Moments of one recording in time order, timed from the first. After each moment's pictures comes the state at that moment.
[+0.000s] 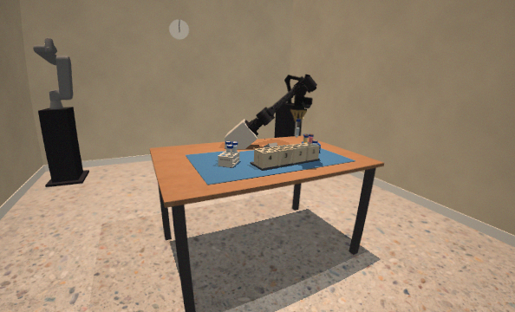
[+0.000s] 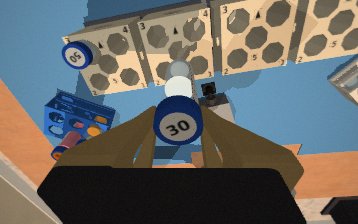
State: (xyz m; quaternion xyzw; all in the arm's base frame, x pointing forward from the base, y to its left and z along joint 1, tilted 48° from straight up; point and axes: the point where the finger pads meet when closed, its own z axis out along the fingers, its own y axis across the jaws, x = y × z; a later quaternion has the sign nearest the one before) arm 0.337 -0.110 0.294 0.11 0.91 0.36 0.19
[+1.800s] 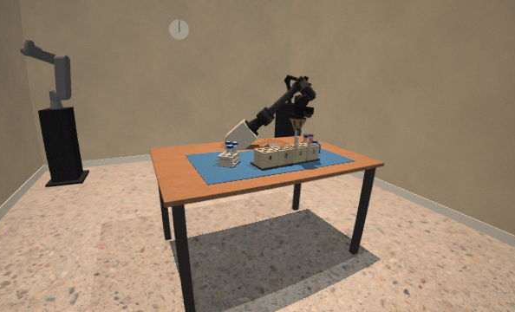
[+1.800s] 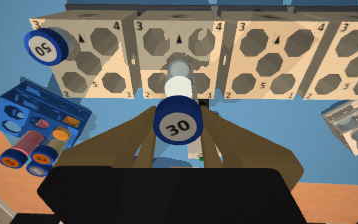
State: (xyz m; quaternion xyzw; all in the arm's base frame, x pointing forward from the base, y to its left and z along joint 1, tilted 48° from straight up) arm 0.360 -0.079 0.259 0.03 0.91 0.34 0.22
